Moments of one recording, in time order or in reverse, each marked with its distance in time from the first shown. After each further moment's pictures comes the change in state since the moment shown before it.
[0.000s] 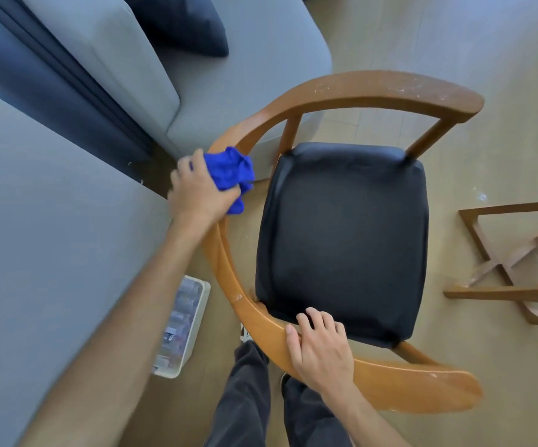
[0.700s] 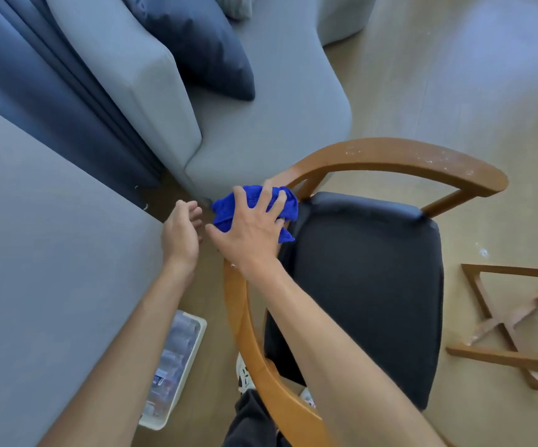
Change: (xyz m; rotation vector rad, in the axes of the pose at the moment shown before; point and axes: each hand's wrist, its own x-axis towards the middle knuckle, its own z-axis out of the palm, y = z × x) left_hand 0.042 -0.041 -0.032 -1.079 -0.027 -0.521; right_hand 0.253 -0.182 -0.121 0.253 0.080 0.019
